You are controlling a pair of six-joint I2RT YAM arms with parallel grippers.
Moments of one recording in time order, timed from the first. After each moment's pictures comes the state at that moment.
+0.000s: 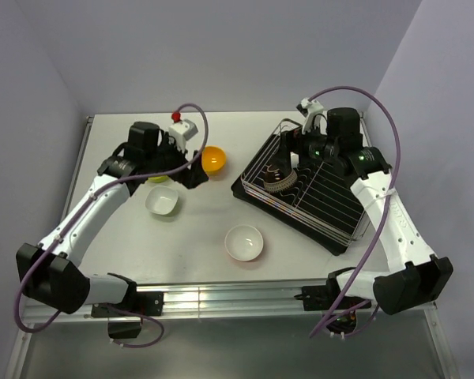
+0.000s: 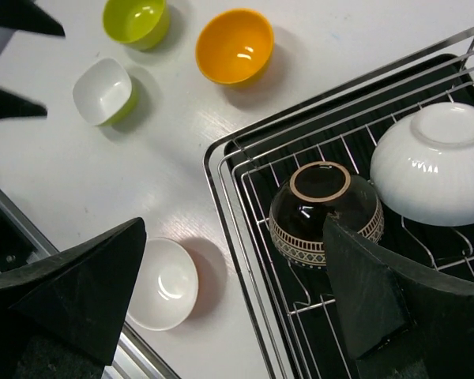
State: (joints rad) left arm -0.37 1.34 1.26 -0.51 0.43 0.05; right arm 0.22 1.24 1.35 -0.67 -0.48 0.02
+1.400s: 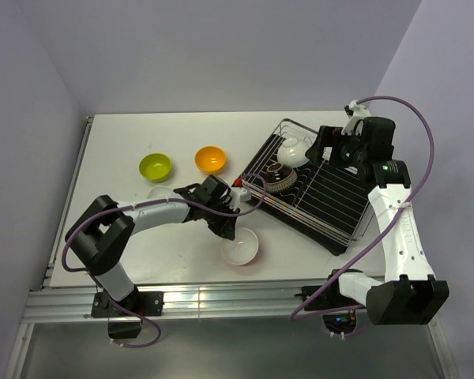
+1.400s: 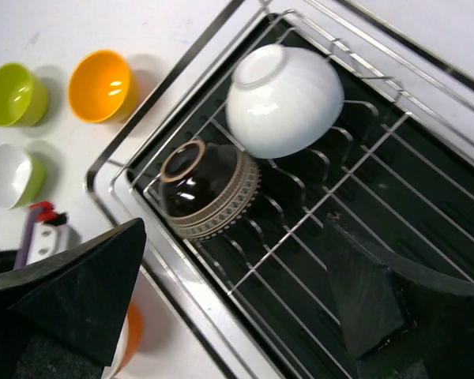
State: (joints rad) left arm -0.80 1.67 0.97 -0.31 0.43 -0.13; right arm -0.04 1.14 1.23 -0.65 -0.33 0.12
